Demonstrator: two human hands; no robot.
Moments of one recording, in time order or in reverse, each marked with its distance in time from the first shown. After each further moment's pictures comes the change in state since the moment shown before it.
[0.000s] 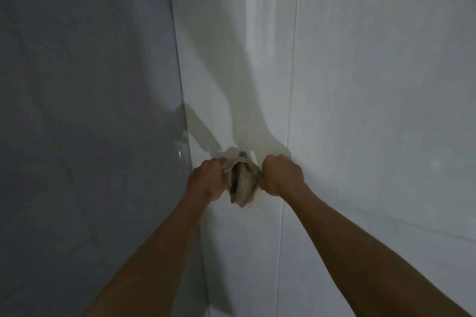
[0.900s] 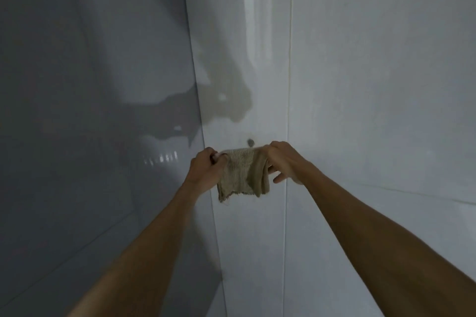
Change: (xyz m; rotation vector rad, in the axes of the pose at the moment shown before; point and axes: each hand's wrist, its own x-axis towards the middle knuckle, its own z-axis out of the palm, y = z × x) left_hand -0.085 0.009 -0.074 -0.492 0.096 -0.176; right_hand -0.079 -0.034 -0.061 0.944 -0.236 0.203
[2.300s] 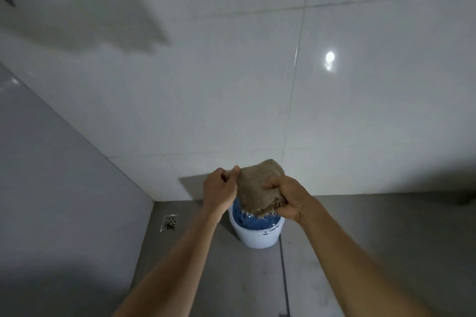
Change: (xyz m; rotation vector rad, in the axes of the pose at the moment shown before) left_hand -0.453 0.121 0.367 -0.090 -0.567 -0.365; right_hand -0.436 0.434 -0.124 1.191 0.235 0.665
